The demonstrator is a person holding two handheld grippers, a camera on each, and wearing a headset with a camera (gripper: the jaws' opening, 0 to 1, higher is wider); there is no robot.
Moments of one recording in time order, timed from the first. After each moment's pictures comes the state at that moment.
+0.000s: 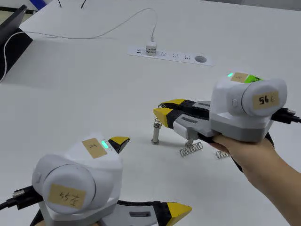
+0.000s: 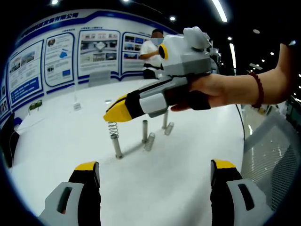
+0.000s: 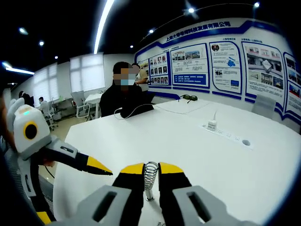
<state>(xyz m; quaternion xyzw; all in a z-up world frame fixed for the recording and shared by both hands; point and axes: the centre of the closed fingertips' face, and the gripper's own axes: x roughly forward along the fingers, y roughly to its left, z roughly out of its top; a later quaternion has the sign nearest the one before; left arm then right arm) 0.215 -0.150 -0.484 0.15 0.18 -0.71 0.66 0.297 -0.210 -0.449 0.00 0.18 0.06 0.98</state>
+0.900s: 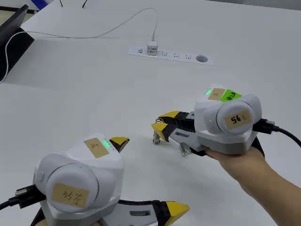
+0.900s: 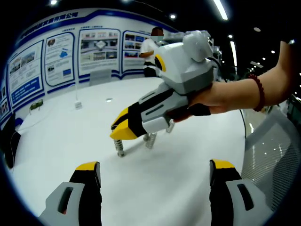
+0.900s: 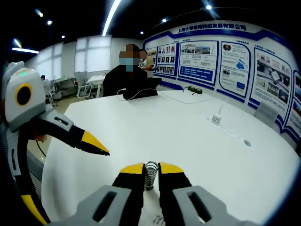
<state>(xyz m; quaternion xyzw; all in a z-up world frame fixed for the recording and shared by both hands) 0.218 -0.148 -0.487 0.16 0.19 -0.71 0.66 0.296 -0.205 -0.485 -0.06 0.23 0.07 0.97</state>
